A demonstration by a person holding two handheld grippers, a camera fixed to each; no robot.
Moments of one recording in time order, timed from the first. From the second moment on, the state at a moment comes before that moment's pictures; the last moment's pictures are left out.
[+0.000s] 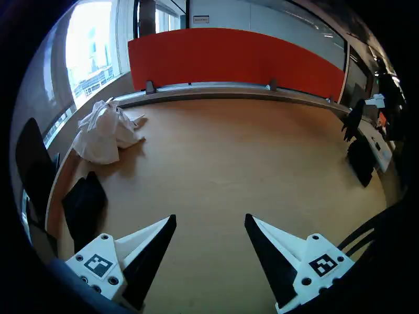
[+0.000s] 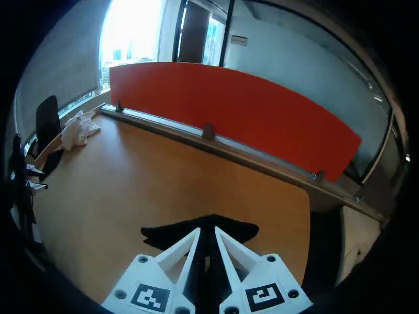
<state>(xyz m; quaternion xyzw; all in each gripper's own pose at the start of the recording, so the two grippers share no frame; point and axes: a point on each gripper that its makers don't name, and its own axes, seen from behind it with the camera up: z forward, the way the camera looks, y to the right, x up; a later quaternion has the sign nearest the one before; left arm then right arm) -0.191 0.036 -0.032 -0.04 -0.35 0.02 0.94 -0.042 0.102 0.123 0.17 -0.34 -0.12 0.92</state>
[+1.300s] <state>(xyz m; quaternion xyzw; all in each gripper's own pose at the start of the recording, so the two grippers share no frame) -0.186 0.050 -0.026 -0.05 -0.34 0.03 0.94 -0.072 0.206 0.054 0.08 -0.40 -0.10 0.91</state>
